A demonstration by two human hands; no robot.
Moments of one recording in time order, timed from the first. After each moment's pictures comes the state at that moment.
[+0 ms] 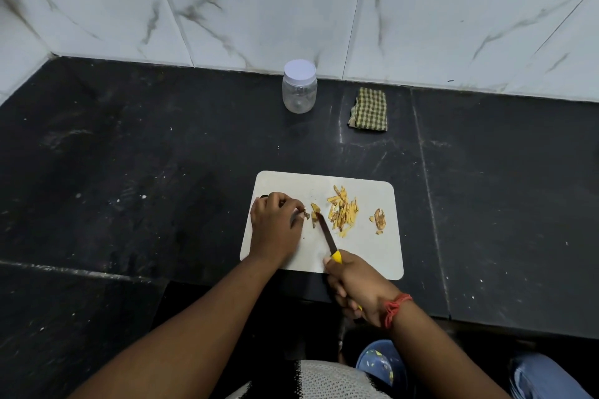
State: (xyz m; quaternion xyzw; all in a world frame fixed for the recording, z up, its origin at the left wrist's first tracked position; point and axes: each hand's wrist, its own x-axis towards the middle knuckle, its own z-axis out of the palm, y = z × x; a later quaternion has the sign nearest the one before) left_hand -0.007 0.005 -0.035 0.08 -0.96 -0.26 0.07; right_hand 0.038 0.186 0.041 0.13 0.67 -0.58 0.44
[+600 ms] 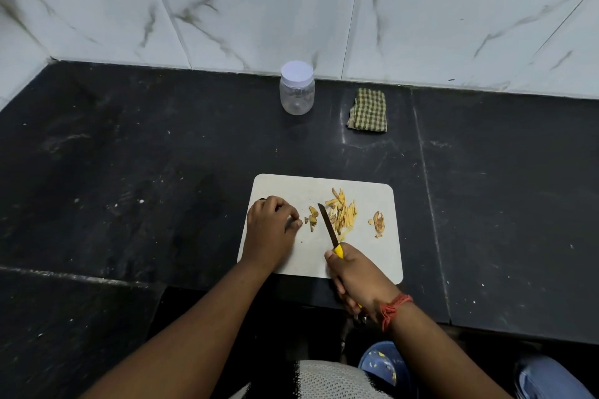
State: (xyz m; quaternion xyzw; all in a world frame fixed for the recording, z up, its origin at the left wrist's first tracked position) left_hand -0.007 -0.002 -0.035 0.05 -0.96 -0.25 0.09; right_hand 0.025 0.190 0.042 0.07 0.76 -0.52 0.38
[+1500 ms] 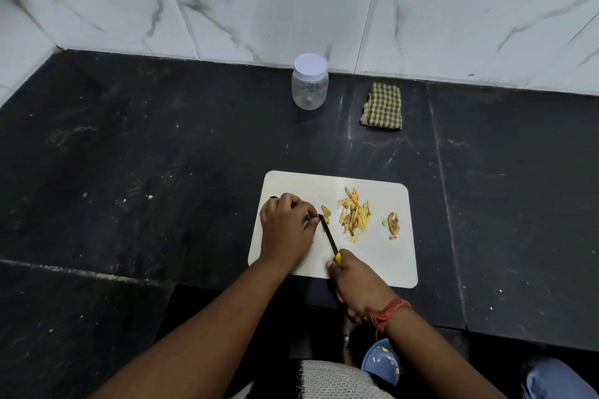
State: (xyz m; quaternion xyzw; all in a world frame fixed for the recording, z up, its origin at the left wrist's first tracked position) left_hand -0.013 0.008 -0.032 0.08 -0.96 -0.26 0.08; right_hand 0.023 0.168 0.027 0.02 0.83 -0.39 0.39
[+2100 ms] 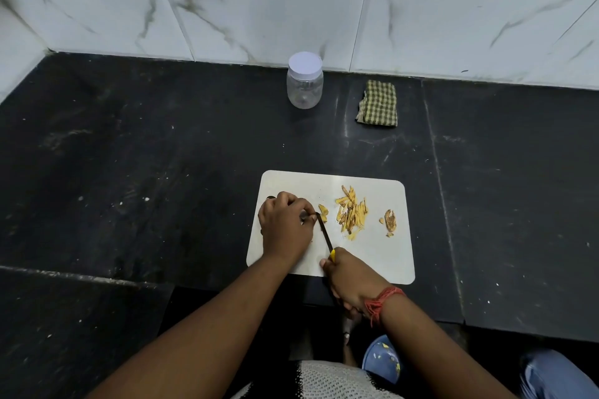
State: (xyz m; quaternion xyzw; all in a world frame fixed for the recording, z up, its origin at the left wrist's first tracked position) left_hand -0.018 0.014 -0.030 0.14 -0.95 -0.28 0.03; right_hand 0.017 0.161 0.028 0.05 0.81 -0.39 0.43
